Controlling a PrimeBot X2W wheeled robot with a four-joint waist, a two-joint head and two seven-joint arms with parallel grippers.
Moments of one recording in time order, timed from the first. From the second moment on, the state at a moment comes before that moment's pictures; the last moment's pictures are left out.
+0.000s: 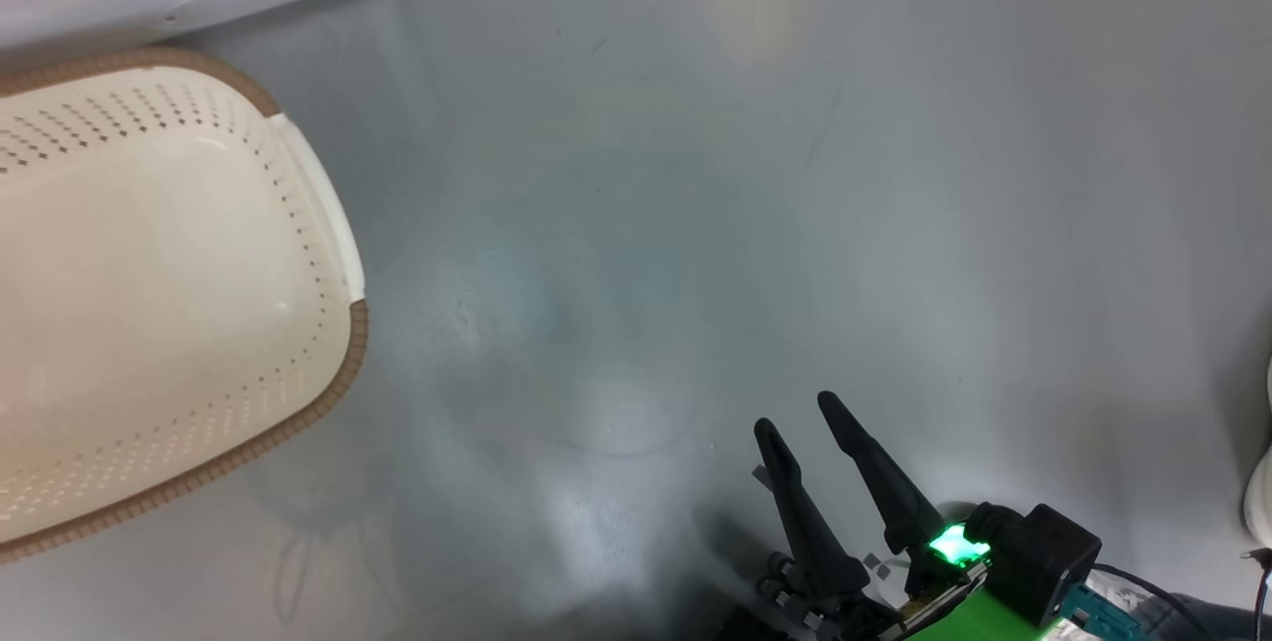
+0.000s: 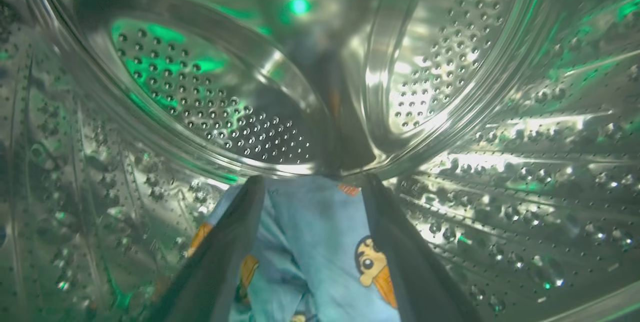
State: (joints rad) left arm -1.63 0.53 -0.25 0.93 -0.18 0.02 -0.06; right arm 0.00 -0.04 0.34 -0.08 0.43 0.12 -0.26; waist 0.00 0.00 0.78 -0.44
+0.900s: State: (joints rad) left arm -1.32 0.26 -0.20 1.11 -0.35 0.02 -0.20; right arm -0.04 -0.04 0.27 0.01 0.39 0.12 -0.26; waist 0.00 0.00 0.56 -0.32
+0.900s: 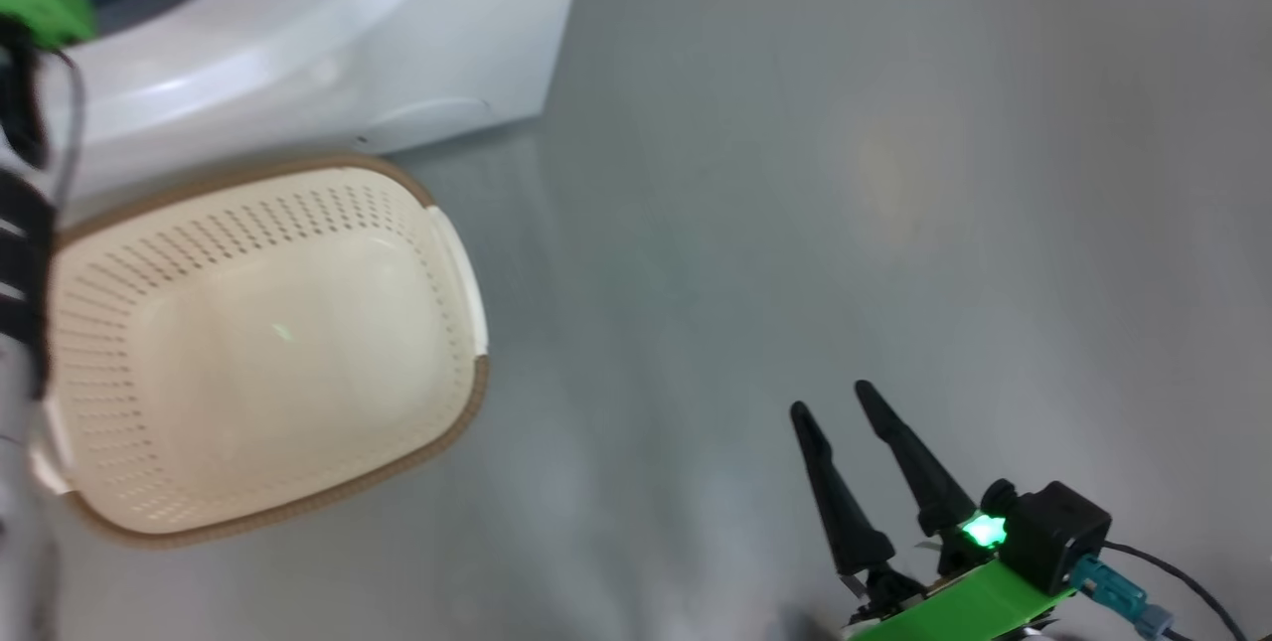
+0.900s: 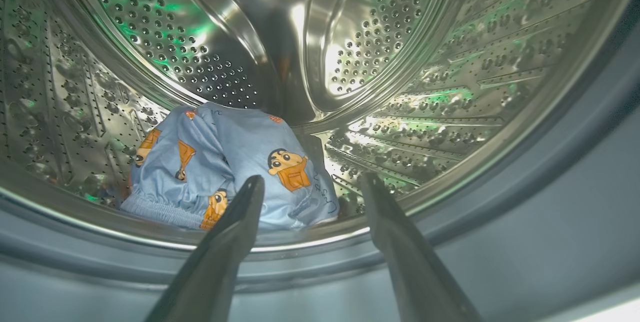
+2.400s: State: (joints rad) left arm -0.33 0.04 -0.25 0.51 -0.36 -0.03 -0.26; right arm 0.04 -0.04 -0.01 0.06 0.22 0.12 -0.26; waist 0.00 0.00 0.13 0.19
